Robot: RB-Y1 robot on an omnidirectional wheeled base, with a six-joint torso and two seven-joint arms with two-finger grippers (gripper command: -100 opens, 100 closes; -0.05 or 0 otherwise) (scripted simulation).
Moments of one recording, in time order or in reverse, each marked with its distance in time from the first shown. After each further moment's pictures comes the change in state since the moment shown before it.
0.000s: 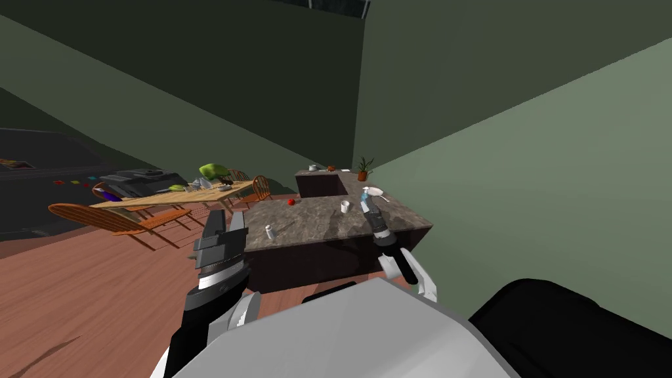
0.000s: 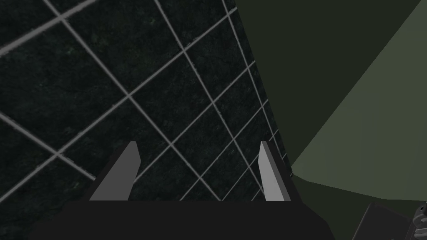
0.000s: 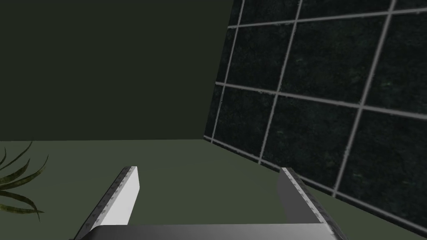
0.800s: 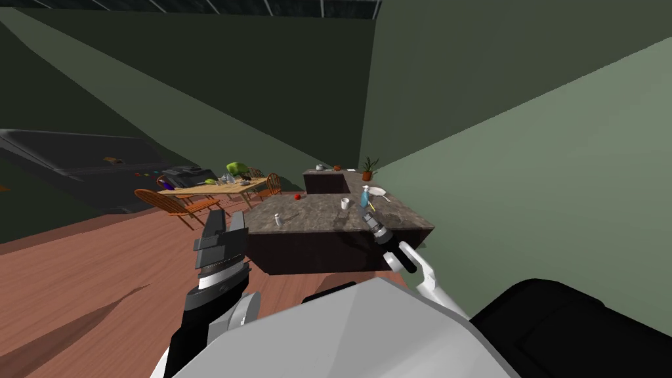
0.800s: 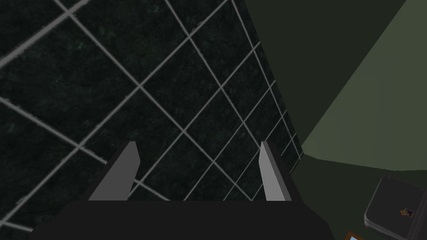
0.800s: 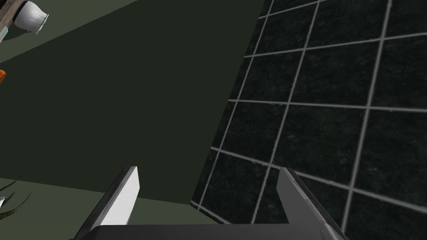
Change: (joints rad) left arm 0.000 0.000 0.000 0.000 0.000 0.000 0.000; right arm -0.077 -0.217 0.018 0.160 0.075 0.010 0.067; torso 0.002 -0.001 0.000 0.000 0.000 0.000
